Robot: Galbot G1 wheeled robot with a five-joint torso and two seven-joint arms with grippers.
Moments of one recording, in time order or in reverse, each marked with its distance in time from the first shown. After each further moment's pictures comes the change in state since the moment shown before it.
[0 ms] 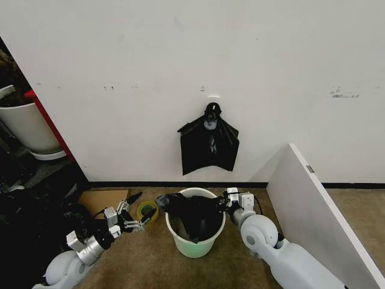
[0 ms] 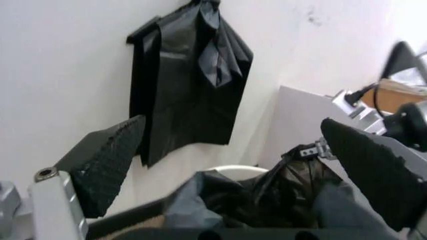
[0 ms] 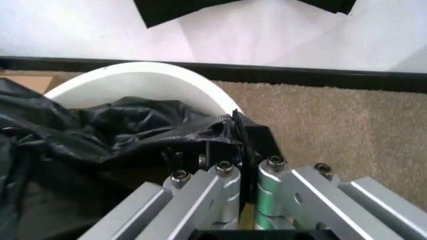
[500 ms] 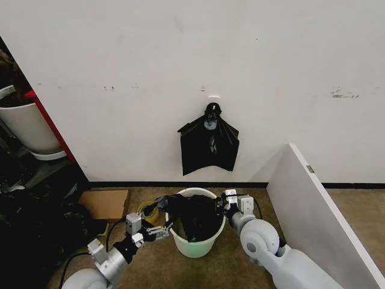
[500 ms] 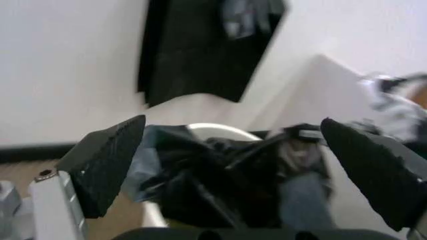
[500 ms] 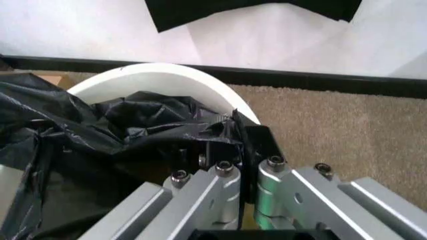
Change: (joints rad) left arm 0.110 0.038 0.095 -0.370 0.005 0.358 -0.577; right arm -0.025 -0.005 0.003 0.045 -0.023 -0.007 0.010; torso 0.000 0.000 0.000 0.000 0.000
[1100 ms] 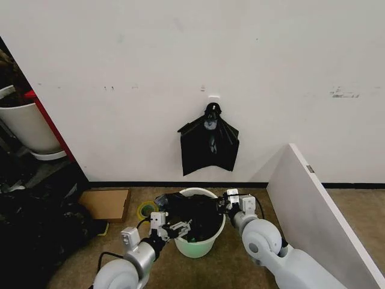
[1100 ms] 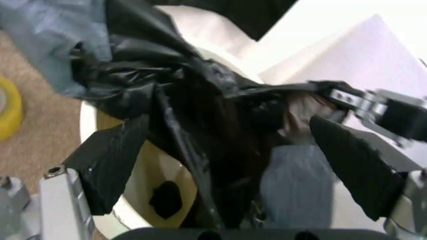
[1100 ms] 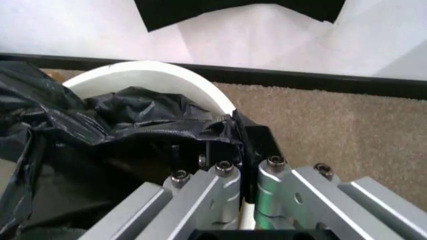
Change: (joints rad) left arm -0.205 -0.104 0.234 0.012 -0.239 0.246 -0.345; right arm -0.012 -0.025 0.011 0.024 0.008 -0.011 0.021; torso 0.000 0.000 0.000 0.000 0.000
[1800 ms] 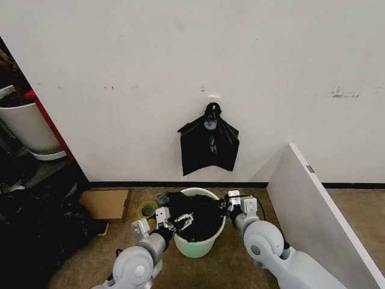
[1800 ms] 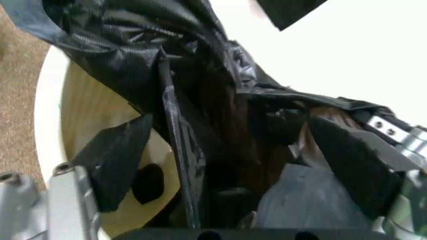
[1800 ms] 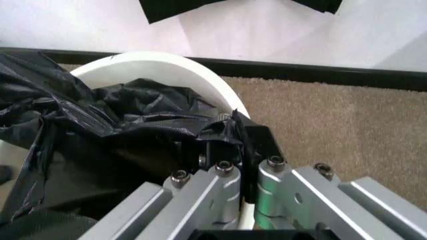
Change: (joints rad) left arm -0.102 -0.114 0.045 0.093 -0.148 0.049 -0.134; right arm -0.013 -0.005 -0.003 0.023 0.019 -0.014 0.026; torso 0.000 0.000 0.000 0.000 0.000
